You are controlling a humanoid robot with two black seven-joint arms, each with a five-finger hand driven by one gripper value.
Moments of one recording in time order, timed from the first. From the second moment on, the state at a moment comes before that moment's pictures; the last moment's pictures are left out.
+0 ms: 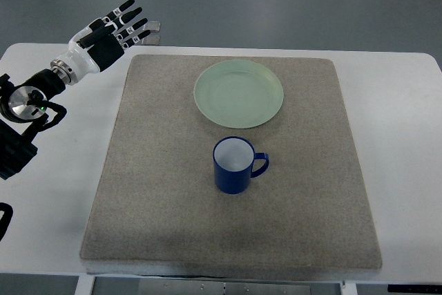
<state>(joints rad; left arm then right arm) -0.79 0.33 -0.98 -0.62 0.09 -0.52 0.06 0.00 0.00 0.03 0.10 -0.03 0.19 0.20</state>
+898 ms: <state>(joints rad) -0.76 0.47 -0.93 -0.73 0.23 -0.61 -0.04 0.00 0.00 0.03 0.10 -0.03 0.19 0.20</state>
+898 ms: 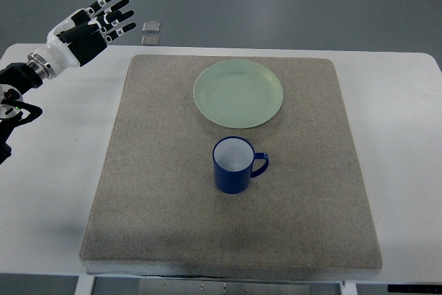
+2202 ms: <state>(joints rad) -0.46 0.45 -0.79 -1.14 0.89 -0.61 -0.35 0.00 0.00 0.03 0.10 -0.03 0.19 0.20</state>
